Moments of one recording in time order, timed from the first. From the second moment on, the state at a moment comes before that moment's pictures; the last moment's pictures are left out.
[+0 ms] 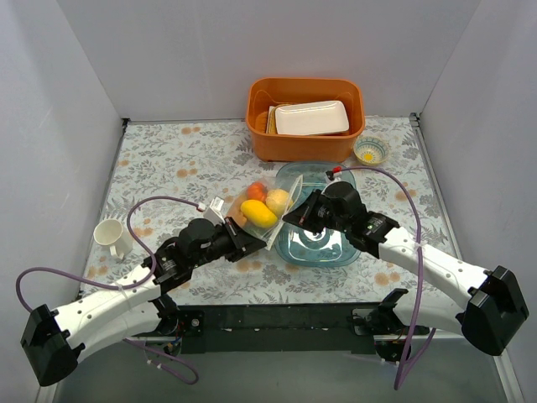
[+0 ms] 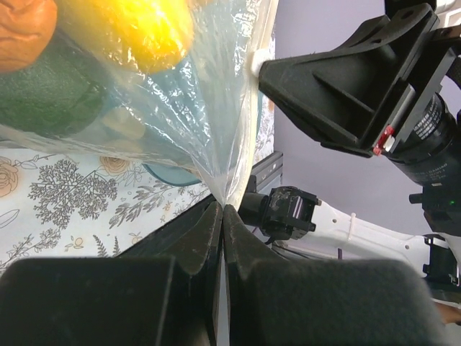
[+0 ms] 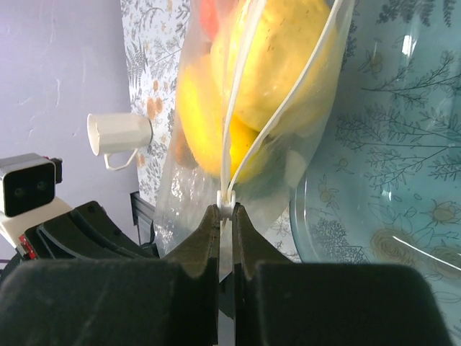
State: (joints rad) left arm -0.86 0.80 0.48 -0.05 0.09 -1.24; right arm 0.77 1.13 0.77 -0.16 -0.09 1.10
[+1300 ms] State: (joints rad) left arm -0.86 0.72 0.58 -0.28 0.07 -1.12; right arm 0.65 1.15 0.76 -0.05 -0.21 1.10
